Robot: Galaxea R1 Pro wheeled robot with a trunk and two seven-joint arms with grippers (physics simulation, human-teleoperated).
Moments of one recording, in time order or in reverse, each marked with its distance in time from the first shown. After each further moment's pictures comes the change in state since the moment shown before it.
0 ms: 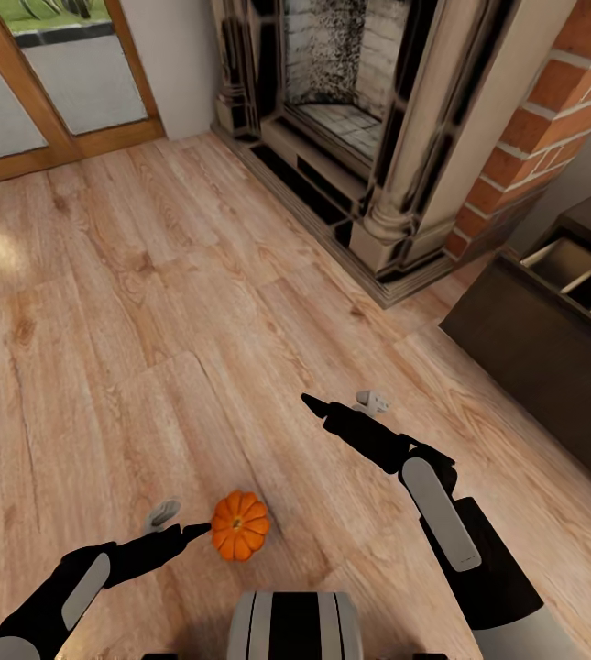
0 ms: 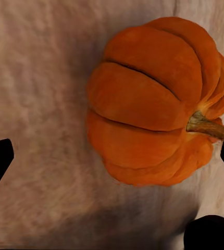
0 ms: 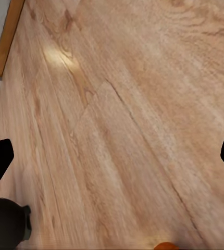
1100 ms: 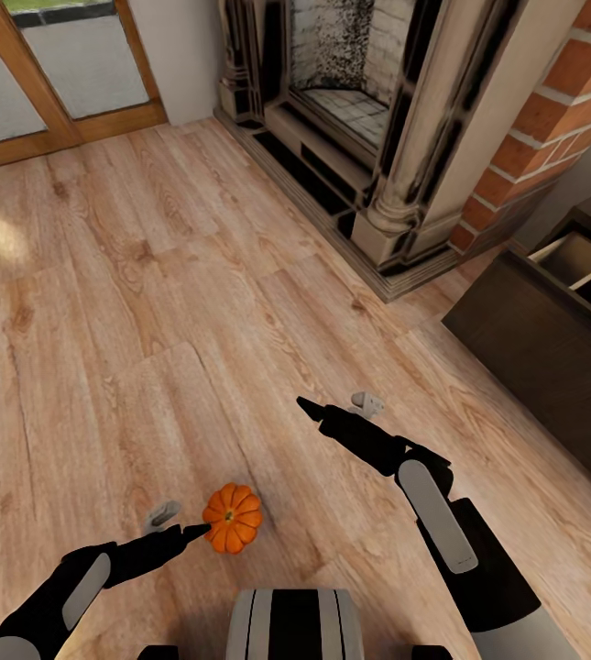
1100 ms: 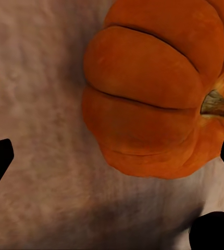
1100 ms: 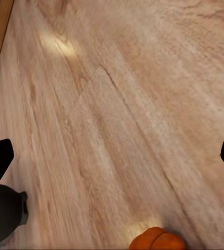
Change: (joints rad) left arm 0.000 0.000 -0.002 0.001 -0.008 -0.004 0.000; right arm 0.000 -0.001 0.023 0.003 0.005 0.000 0.000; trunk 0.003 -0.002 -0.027
